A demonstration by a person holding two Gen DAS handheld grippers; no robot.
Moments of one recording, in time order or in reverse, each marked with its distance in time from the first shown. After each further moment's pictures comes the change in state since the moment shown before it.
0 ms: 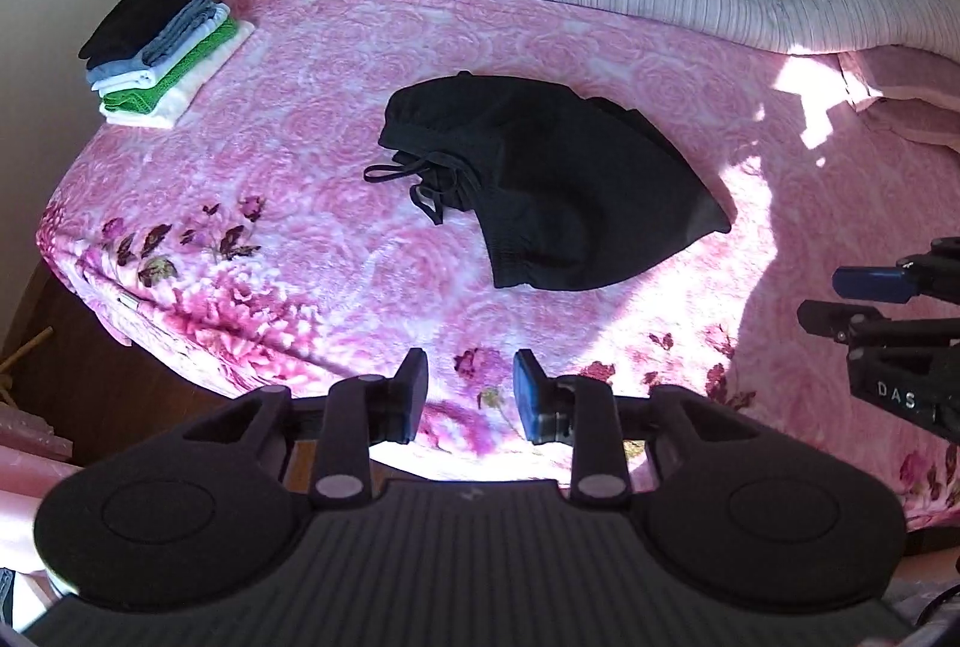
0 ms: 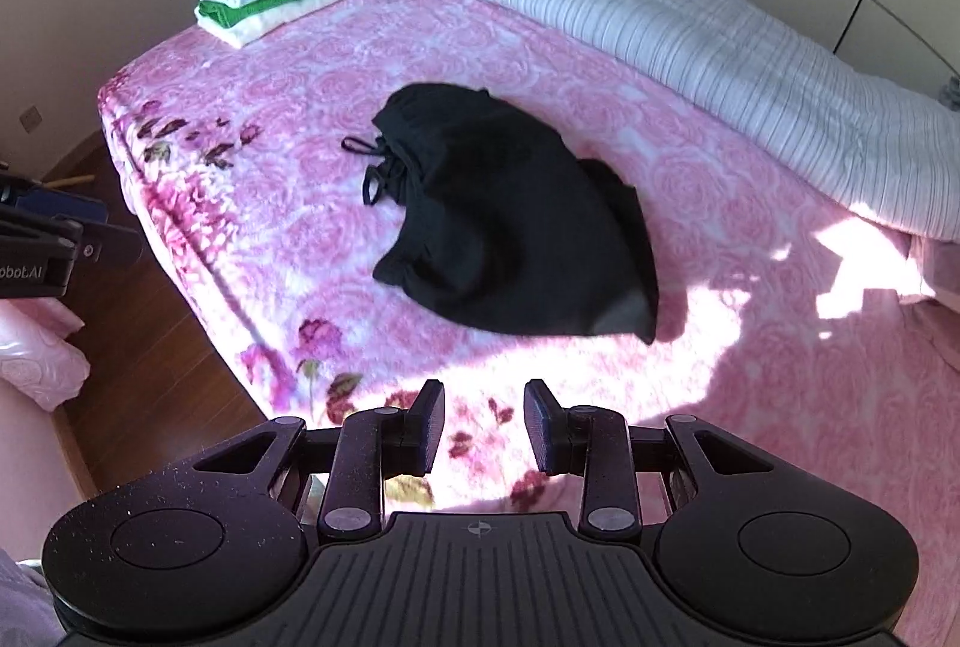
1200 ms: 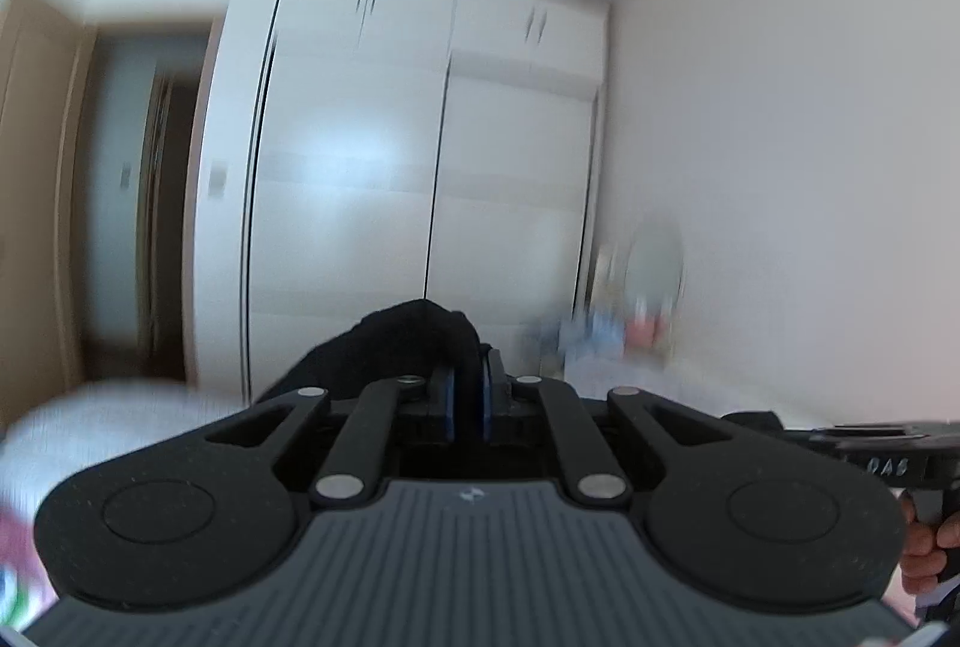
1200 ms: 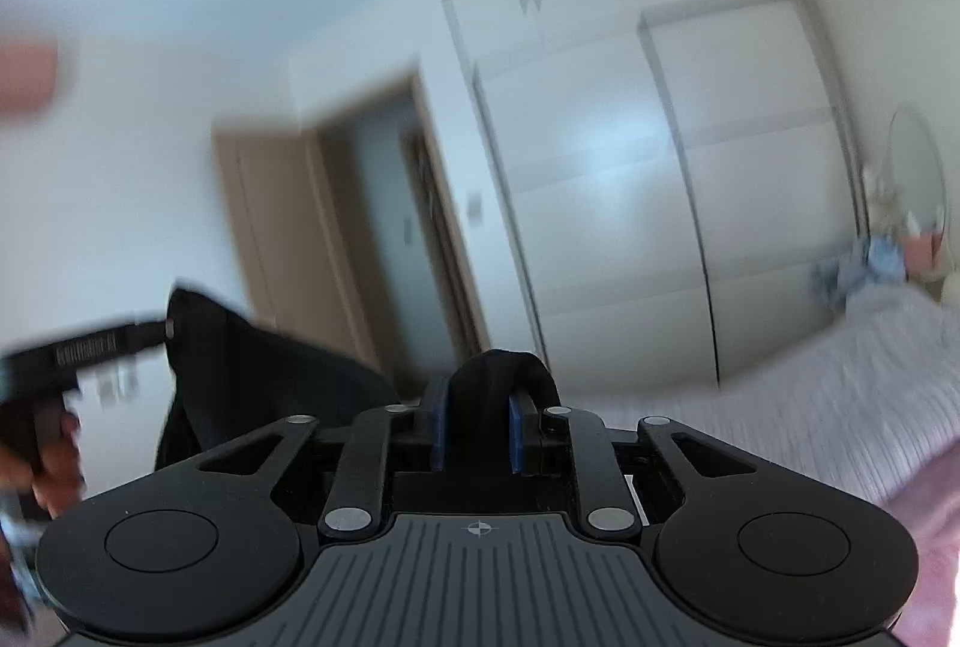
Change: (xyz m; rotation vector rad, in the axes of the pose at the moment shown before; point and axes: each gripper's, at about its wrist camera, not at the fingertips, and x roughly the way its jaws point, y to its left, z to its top) left arm -0.118 0.158 0.396 0.149 -0.764 -0.492; right arm -0.172 -0.068 0.273 0.369 -0.720 -0.062
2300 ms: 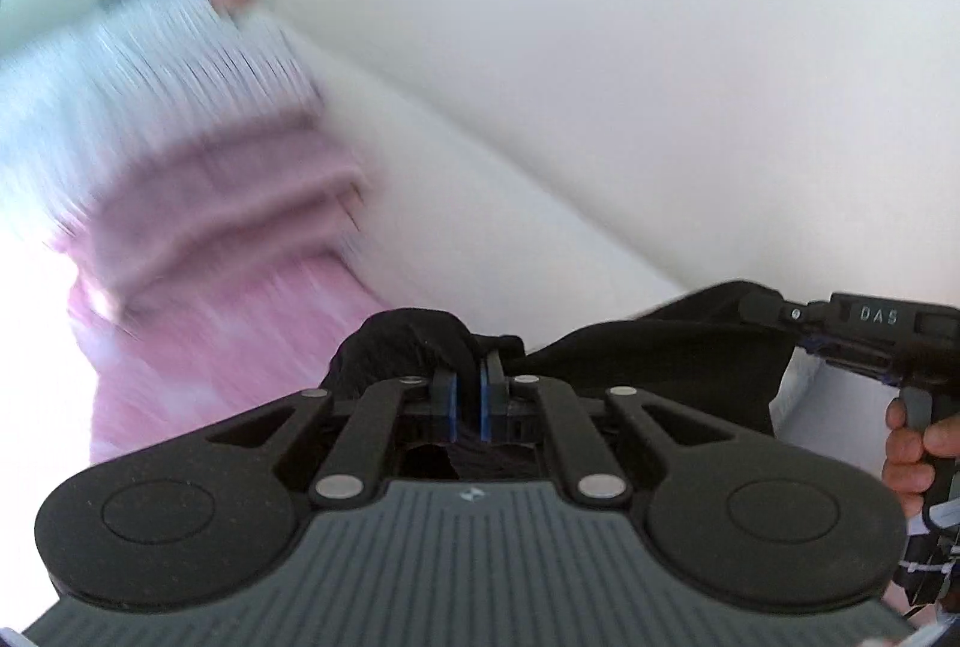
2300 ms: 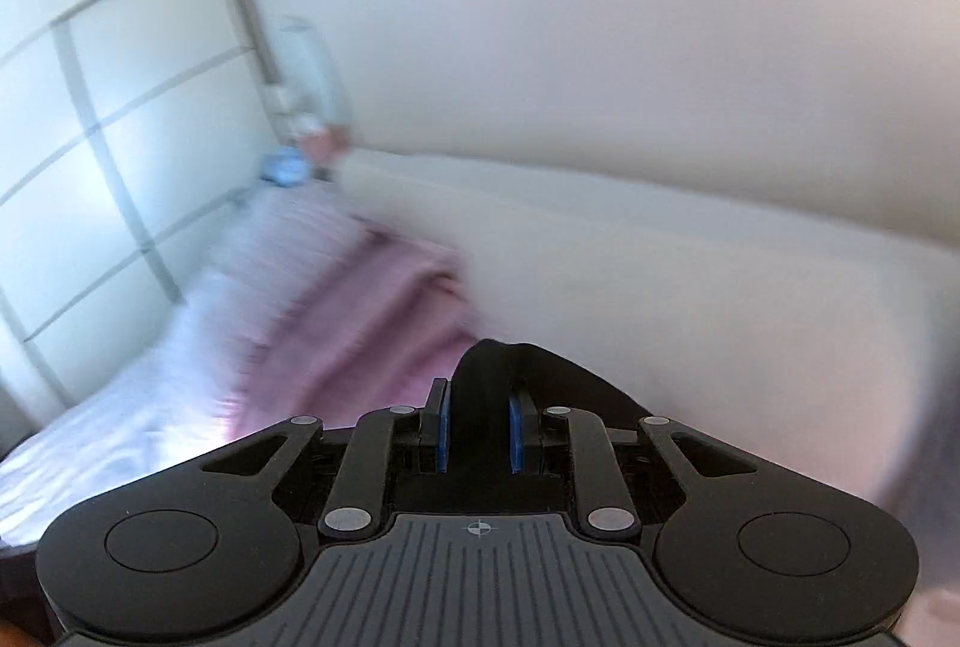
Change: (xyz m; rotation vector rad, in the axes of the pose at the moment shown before) left arm 0.205 -0.242 -0.253 -0.008 0.405 -0.673; right arm -0.149 -0.296 -0.188 0.516 -0.058 -0.728
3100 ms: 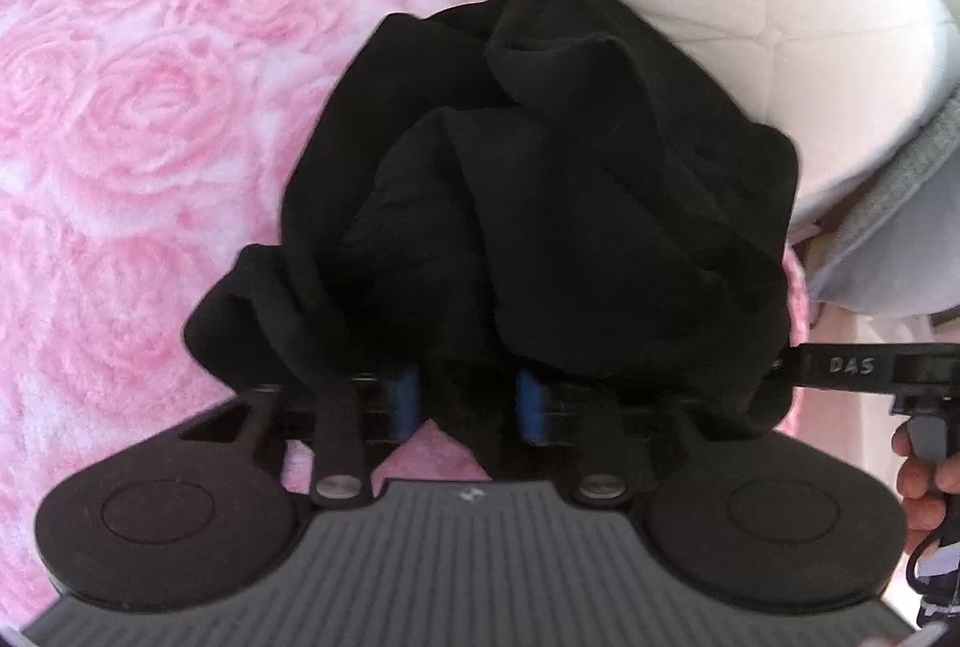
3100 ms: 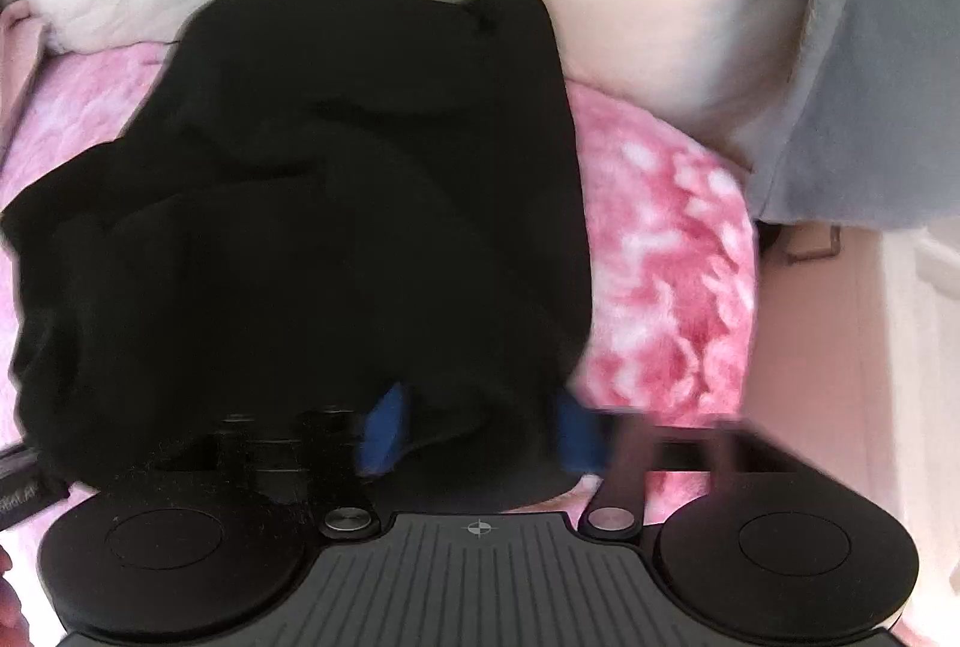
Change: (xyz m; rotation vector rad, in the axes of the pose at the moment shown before) left arm 0.313 -0.012 -0.213 0.162 0.769 -0.029; right arm 0.146 -0.197 -0.224 0.308 0.642 -0.479
